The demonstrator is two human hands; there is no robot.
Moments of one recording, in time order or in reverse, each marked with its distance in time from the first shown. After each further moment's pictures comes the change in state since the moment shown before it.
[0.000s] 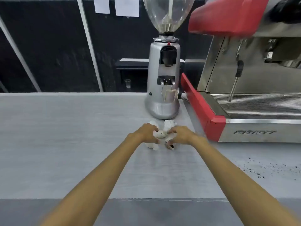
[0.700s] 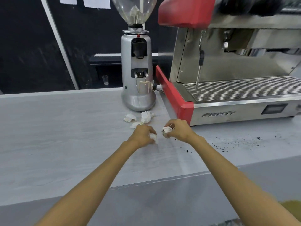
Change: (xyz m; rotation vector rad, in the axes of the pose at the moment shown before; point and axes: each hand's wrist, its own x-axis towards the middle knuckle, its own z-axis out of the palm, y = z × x) left_hand -0.029 0.054 0.044 -0.223 0.041 0.131; right_hand -0.071 0.046 -0.007 0.252 0.265 0.066
